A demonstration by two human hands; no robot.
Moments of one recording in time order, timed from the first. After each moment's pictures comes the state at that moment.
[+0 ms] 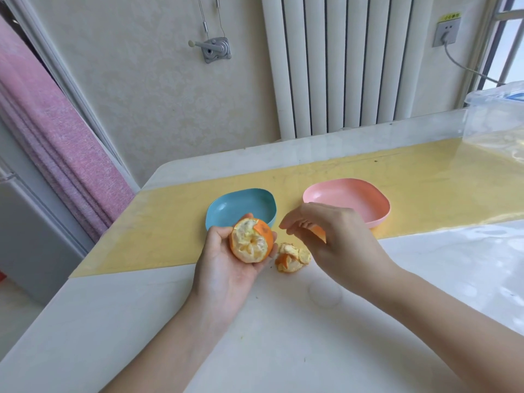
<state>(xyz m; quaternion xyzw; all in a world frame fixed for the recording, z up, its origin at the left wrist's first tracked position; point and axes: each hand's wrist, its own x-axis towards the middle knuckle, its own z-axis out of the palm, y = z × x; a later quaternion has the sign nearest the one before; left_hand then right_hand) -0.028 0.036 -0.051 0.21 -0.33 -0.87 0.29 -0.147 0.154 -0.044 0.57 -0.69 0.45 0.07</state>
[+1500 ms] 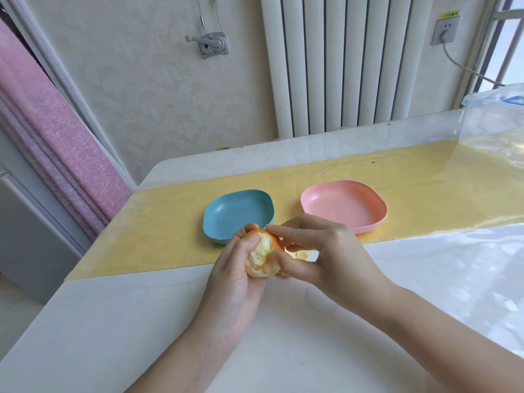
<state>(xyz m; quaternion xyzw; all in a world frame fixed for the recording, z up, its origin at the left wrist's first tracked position) -0.025 0.066 -0.044 0.17 -0.42 -0.84 0.30 -0.135 0.156 -0.052 0.59 -0.63 0.51 -0.01</state>
